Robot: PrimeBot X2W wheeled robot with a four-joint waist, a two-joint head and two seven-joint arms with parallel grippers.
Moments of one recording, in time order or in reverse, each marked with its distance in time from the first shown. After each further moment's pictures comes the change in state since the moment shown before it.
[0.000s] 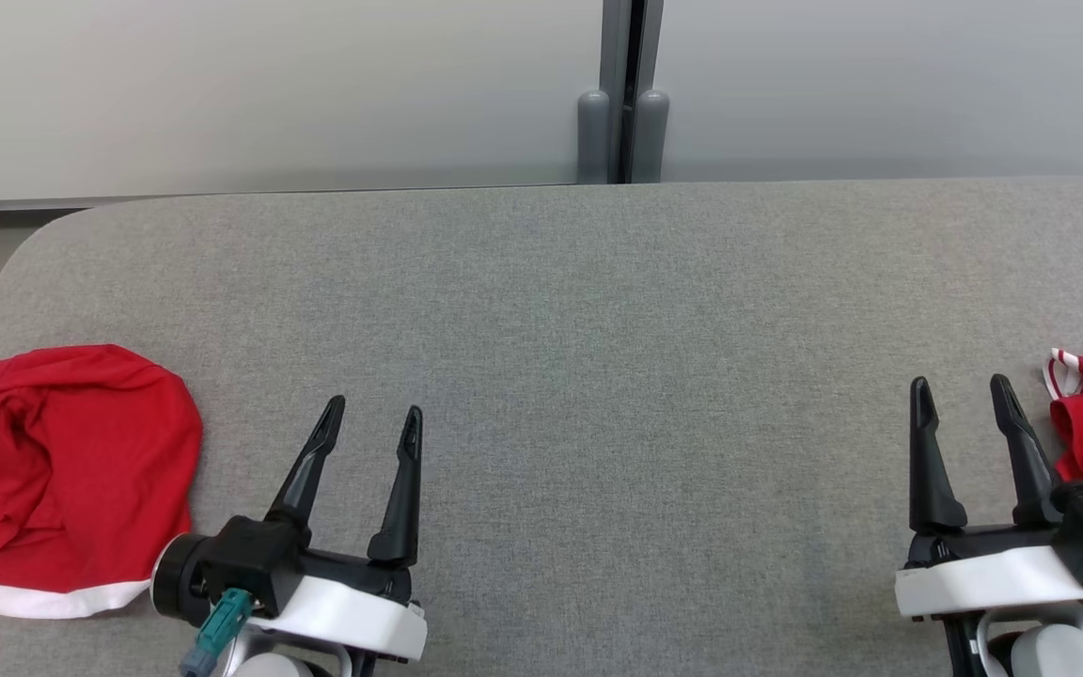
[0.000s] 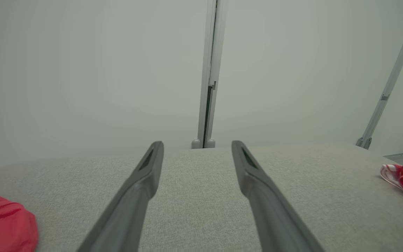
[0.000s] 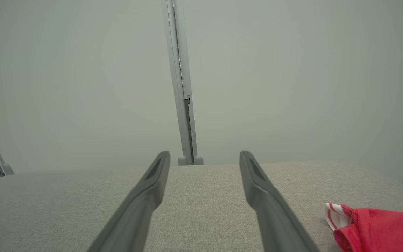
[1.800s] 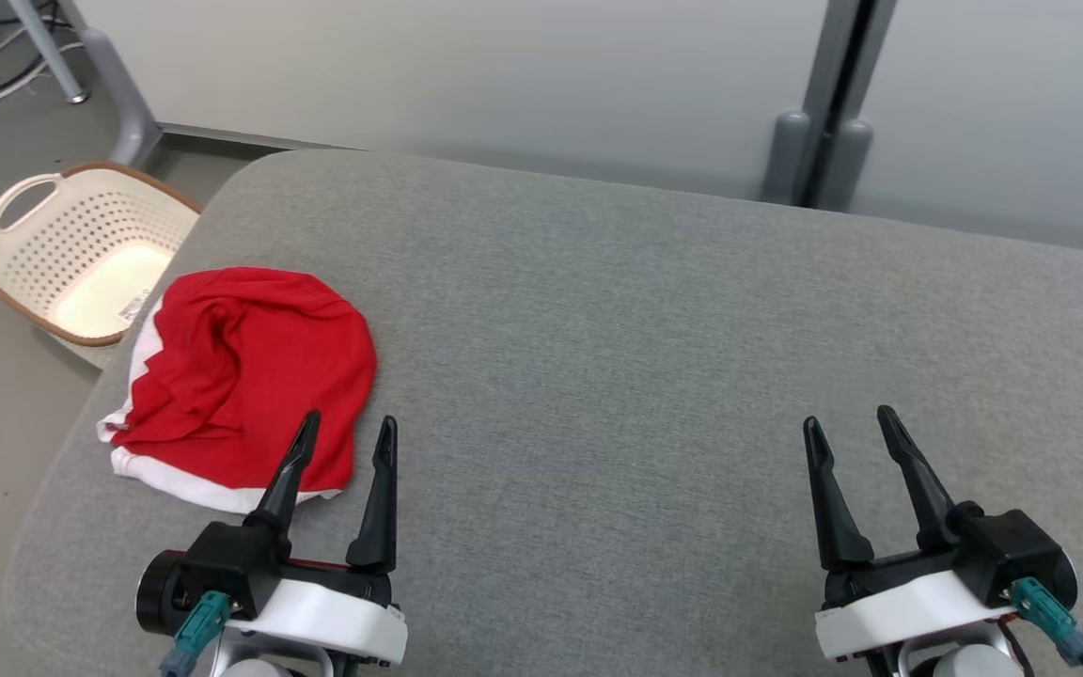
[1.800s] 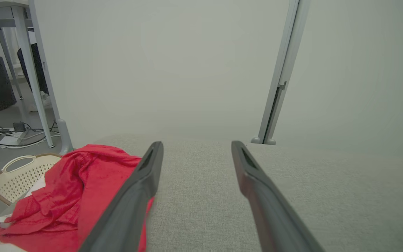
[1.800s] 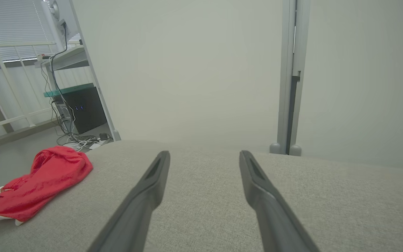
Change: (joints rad) left arm 0.014 0.000 0.040 0.040 -0.025 -0.005 0.000; right arm 0.013 0.004 0.168 0.043 0.018 0.000 0.000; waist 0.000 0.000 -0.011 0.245
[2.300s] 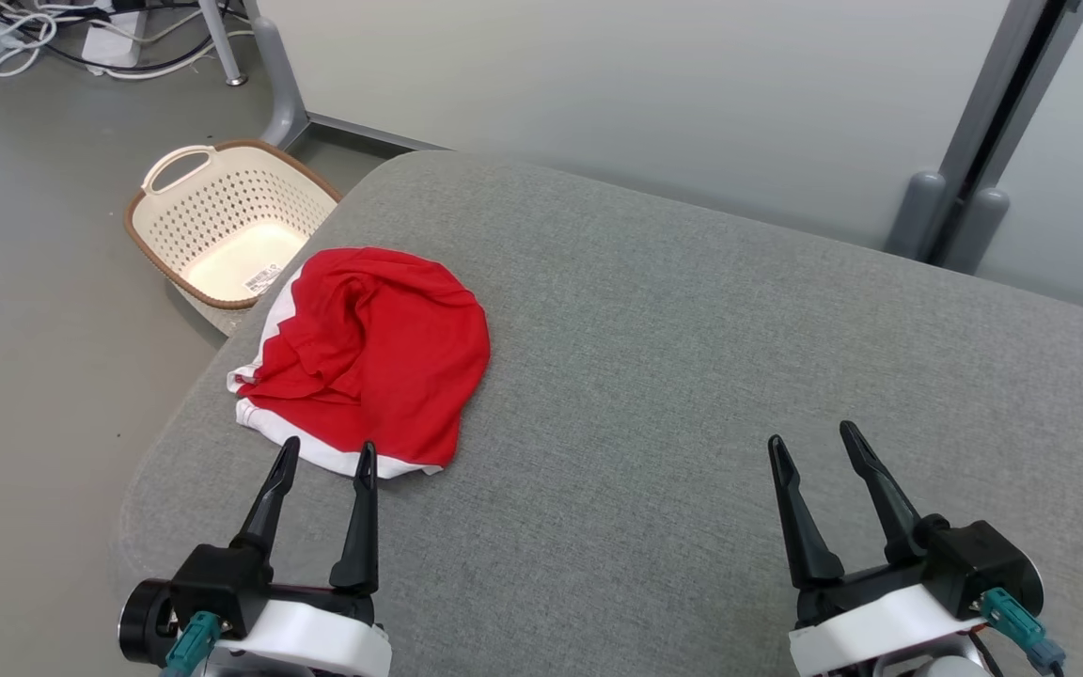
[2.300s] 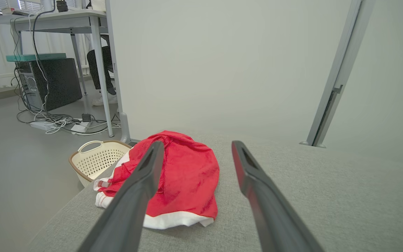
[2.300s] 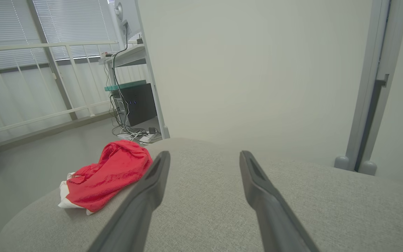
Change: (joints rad) left arm 0.038 0.000 0.037 0.015 0.032 0.009 0.000; right arm 0.012 0.000 0.061 0.004 0.020 0.000 0.000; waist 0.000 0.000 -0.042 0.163
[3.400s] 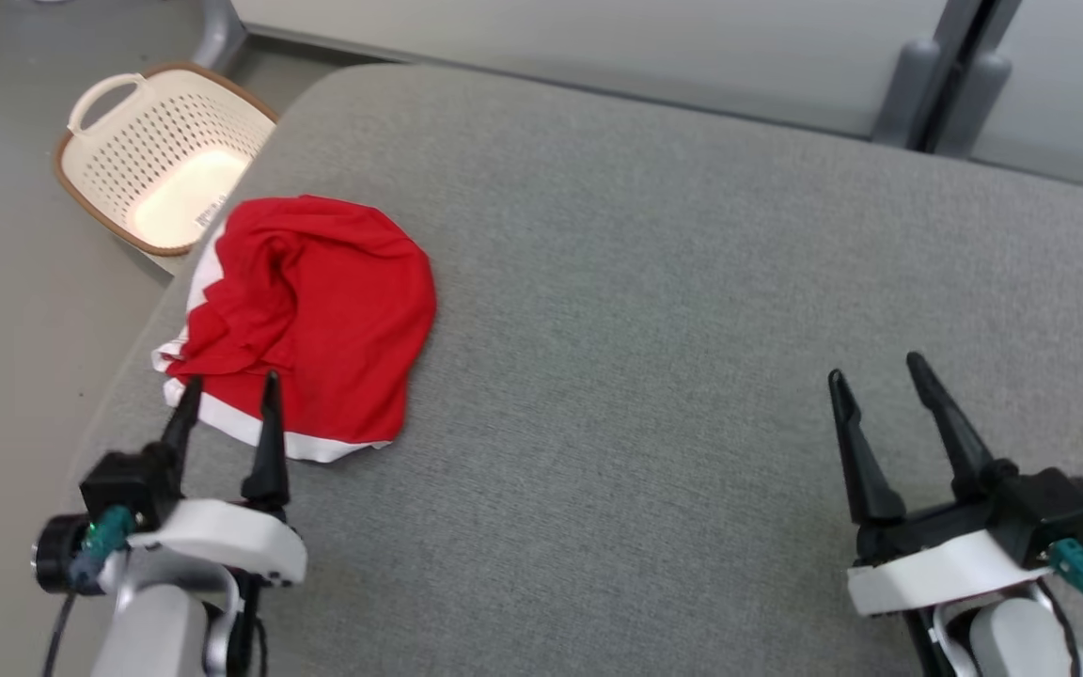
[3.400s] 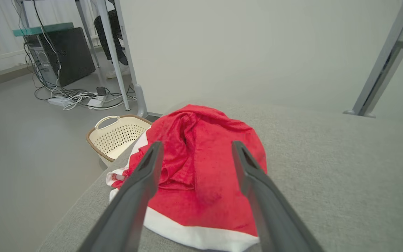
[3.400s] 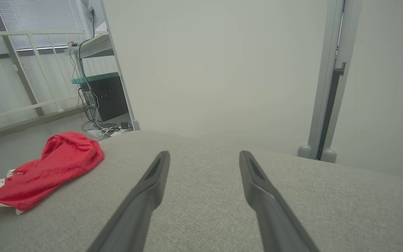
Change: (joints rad) left arm -0.180 0.024 0.122 0.199 -0.026 -0.019 0.000; right arm -0.057 -0.072 -0.040 -0.040 -0.017 0.000 0.000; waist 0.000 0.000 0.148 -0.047
